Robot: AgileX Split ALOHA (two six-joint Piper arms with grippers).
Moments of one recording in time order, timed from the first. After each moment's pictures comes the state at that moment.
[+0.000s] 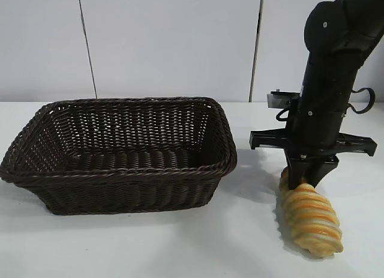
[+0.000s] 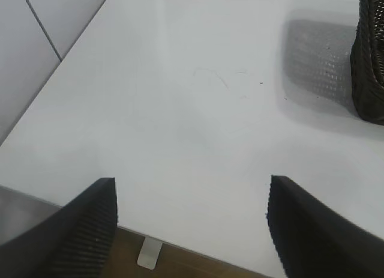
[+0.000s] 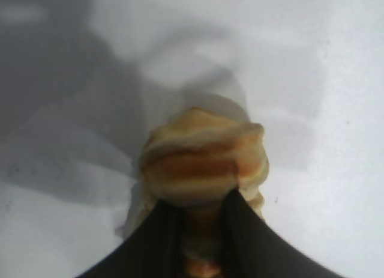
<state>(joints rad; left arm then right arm) 0.13 -0.02 -0.54 0.12 1.29 -0.08 0.26 1.95 -1.35 -0.02 0.99 0.25</state>
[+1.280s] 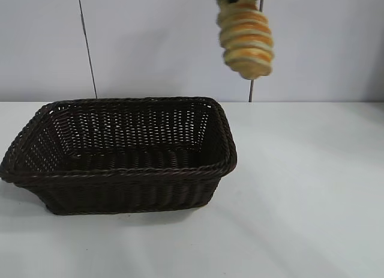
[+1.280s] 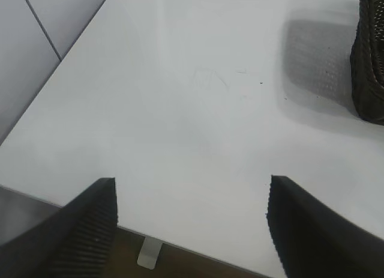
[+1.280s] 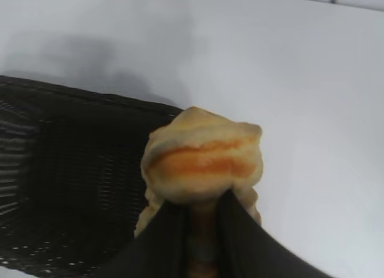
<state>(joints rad) 0.13 -0.02 -0.54 0.12 1.29 -0.08 0.72 1.74 -1.73 -0.07 0.79 0.16</state>
